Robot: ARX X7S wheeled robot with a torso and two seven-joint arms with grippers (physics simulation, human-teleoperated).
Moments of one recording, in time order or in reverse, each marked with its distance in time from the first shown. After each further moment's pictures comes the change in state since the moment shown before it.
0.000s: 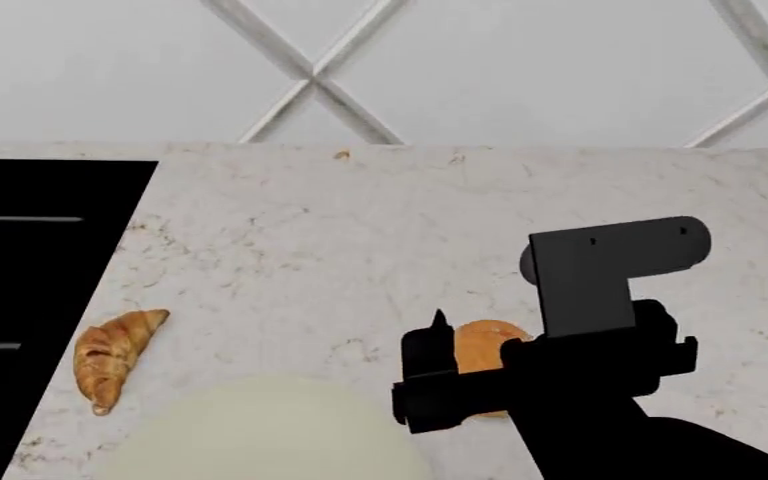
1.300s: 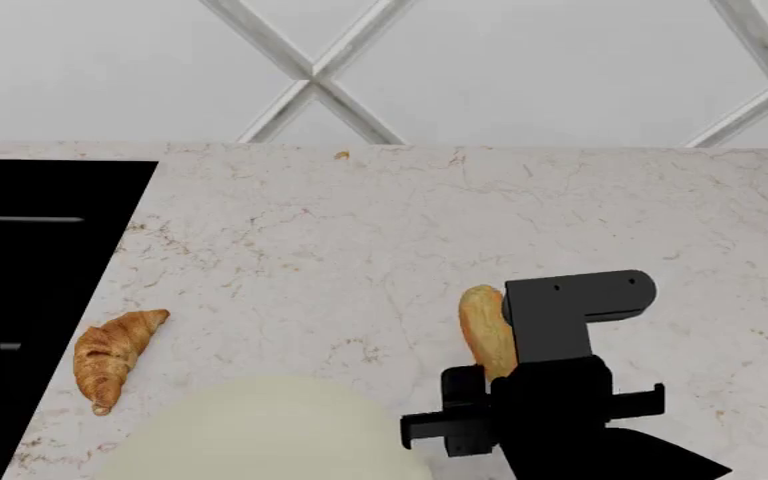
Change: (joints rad) left arm 0.017 -0.021 -0.026 0.008 -0.108 -0.010 -0.050; right arm -0.018 -0.012 -0.207 0.334 -0.191 -0.220 -0.077
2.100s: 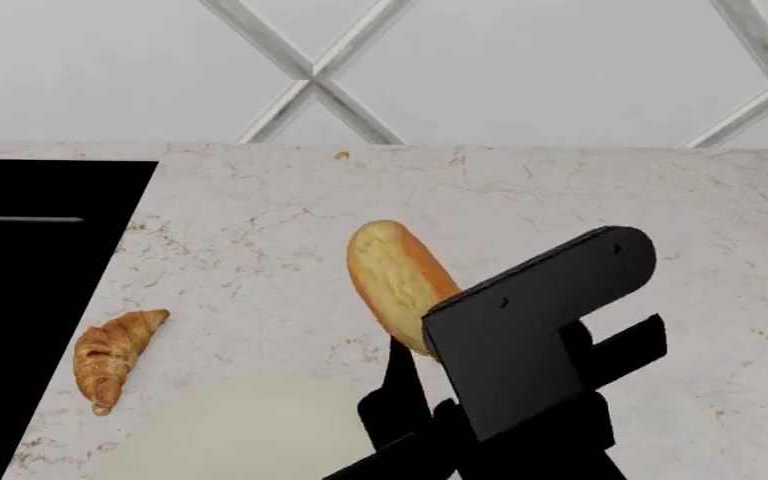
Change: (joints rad) left arm 0.003 0.020 0.074 -0.017 0.040 0.060 -0.032; right arm 0.045 0.131 0.135 -0.689 0.434 0.274 0.189
